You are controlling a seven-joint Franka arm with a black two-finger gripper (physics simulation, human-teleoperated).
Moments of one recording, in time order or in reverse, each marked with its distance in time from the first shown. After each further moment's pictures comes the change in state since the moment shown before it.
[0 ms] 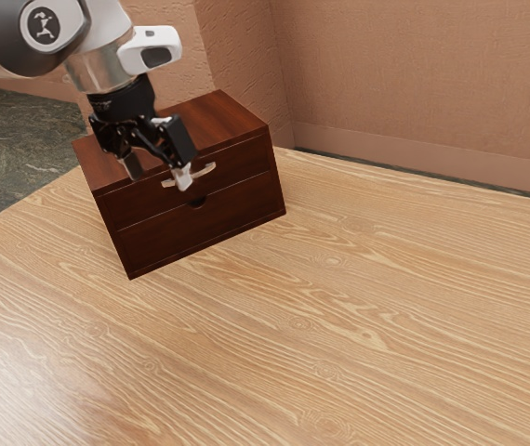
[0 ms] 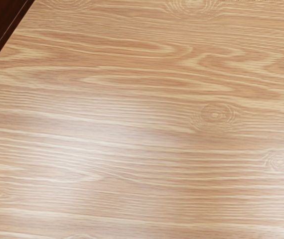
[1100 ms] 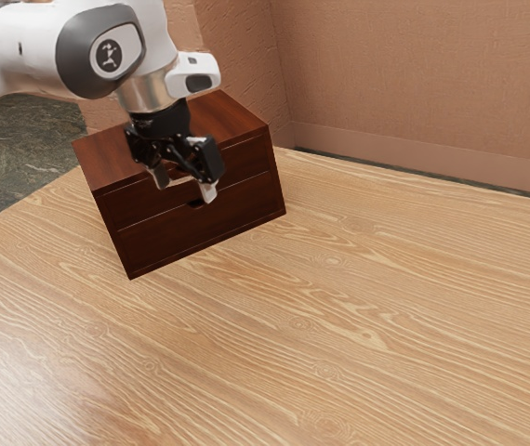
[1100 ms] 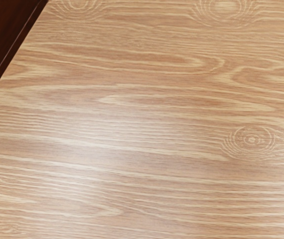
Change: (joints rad) arm 0.004 0.137 -0.005 0.023 0.089 0.104 0.012
